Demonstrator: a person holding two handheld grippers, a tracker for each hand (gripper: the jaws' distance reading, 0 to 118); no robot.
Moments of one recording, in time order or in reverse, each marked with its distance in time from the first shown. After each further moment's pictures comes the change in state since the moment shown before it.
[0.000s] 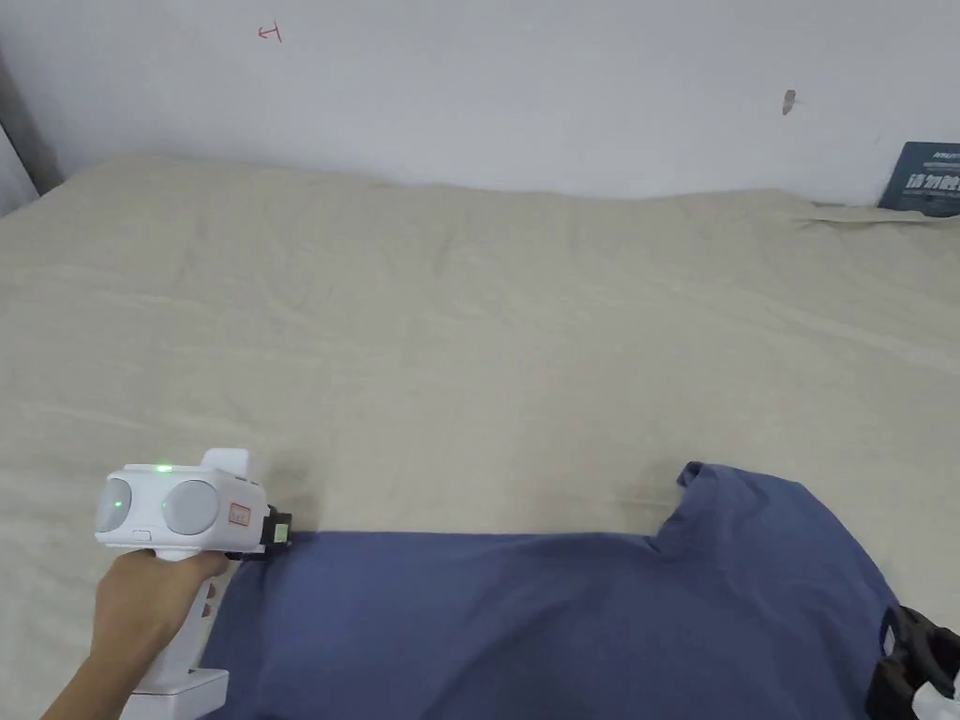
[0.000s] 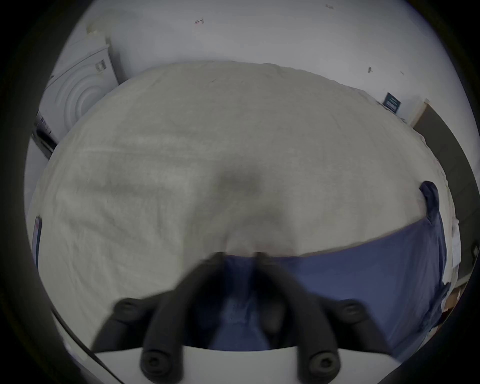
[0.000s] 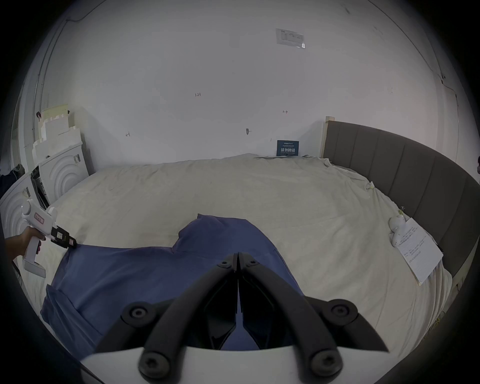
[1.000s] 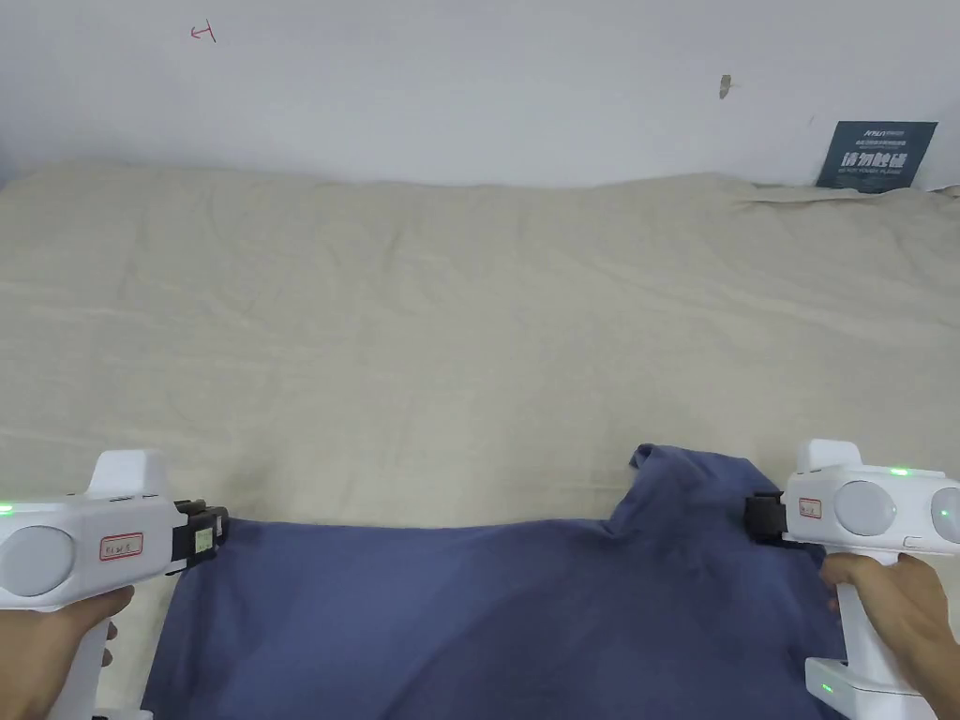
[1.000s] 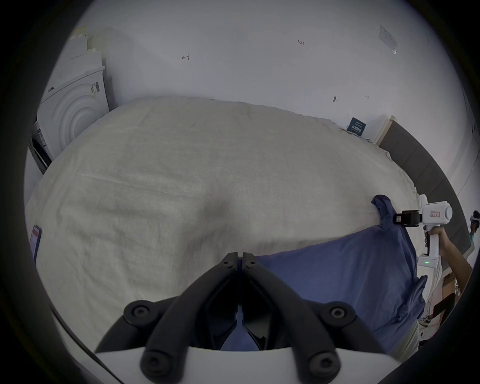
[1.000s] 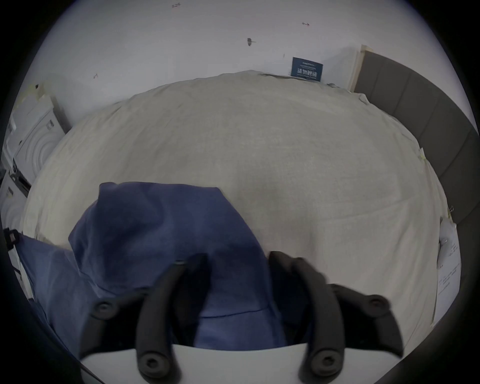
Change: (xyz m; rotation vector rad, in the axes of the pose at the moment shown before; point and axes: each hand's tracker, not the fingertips) left arm 0.011 -0.021 0.089 0.174 -0.133 -0.001; right arm 0.040 0.030 -0.225 -0.477 0.038 0.034
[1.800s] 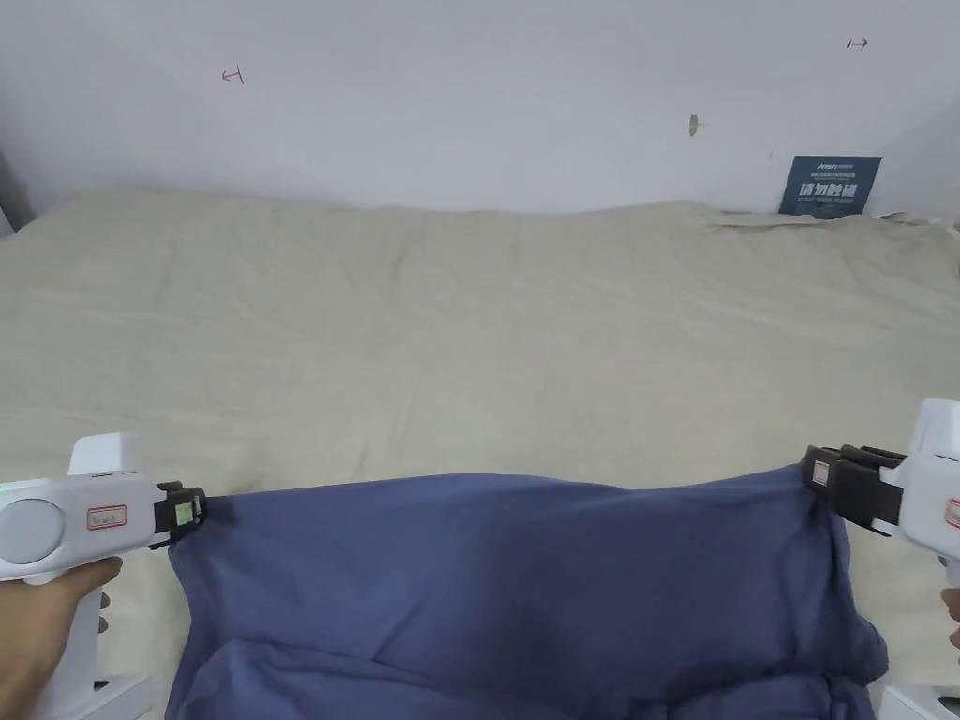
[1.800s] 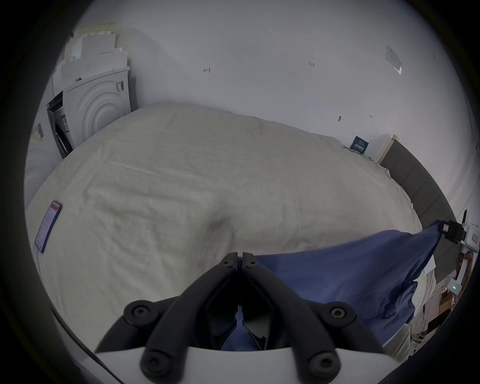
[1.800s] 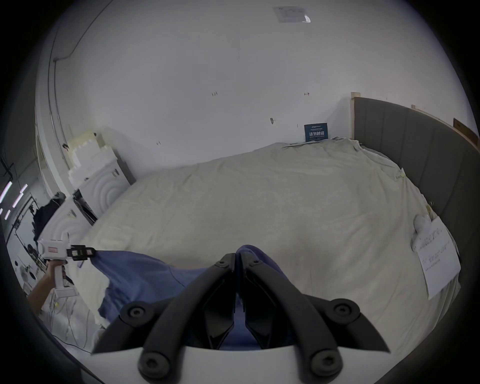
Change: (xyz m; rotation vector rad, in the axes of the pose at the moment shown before) left arm -0.016 -0.043 0.094 0.090 0.033 0.090; right arm 0.051 -0.082 0.252 0.362 0.286 -0.070
